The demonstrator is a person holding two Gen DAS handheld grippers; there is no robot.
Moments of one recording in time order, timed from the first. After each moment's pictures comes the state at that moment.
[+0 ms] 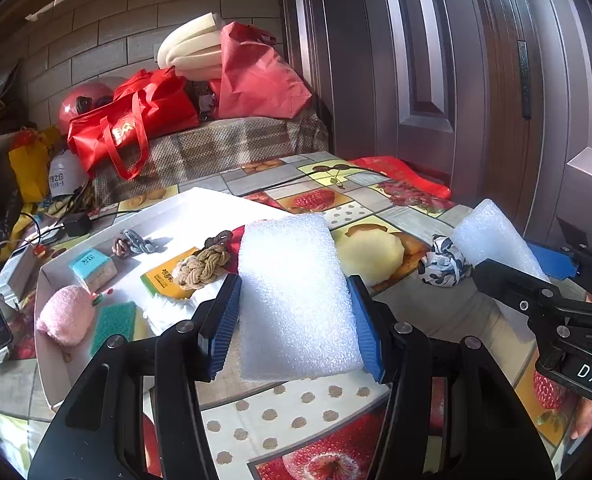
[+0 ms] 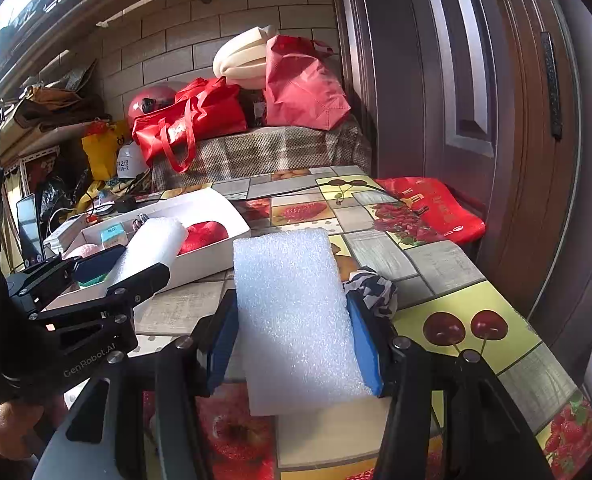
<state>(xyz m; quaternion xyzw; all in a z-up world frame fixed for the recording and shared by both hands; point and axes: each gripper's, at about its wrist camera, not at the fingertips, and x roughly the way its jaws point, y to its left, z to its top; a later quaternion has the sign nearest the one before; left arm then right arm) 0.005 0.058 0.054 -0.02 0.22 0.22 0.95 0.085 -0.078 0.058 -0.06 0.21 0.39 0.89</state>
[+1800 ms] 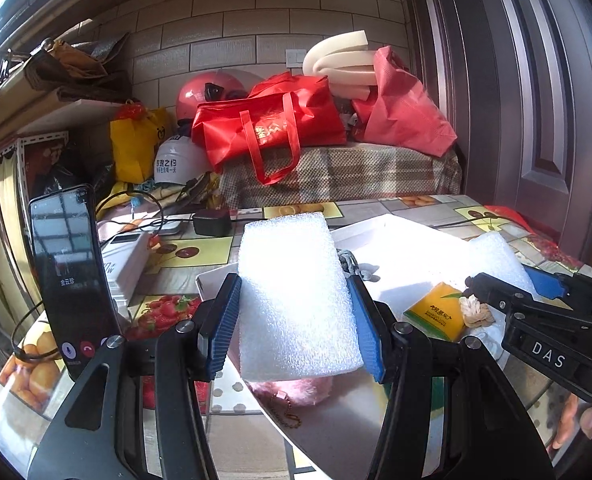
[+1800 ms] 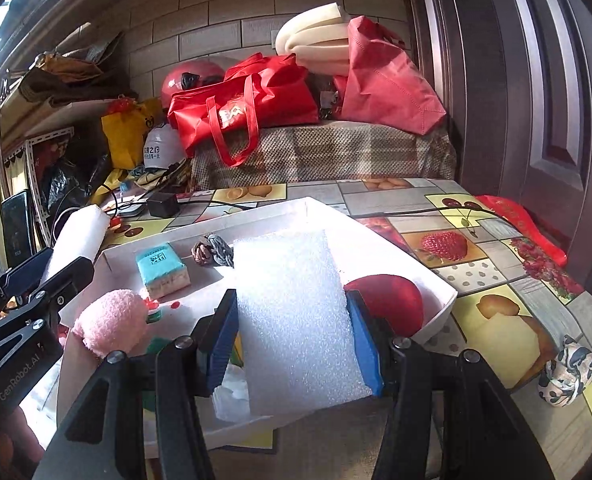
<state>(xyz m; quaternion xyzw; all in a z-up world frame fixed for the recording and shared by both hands) -0.088 0.238 0.056 -0.06 0.15 0.37 0.91 0.064 0.128 0.055 -0.08 0.21 0.42 0.88</state>
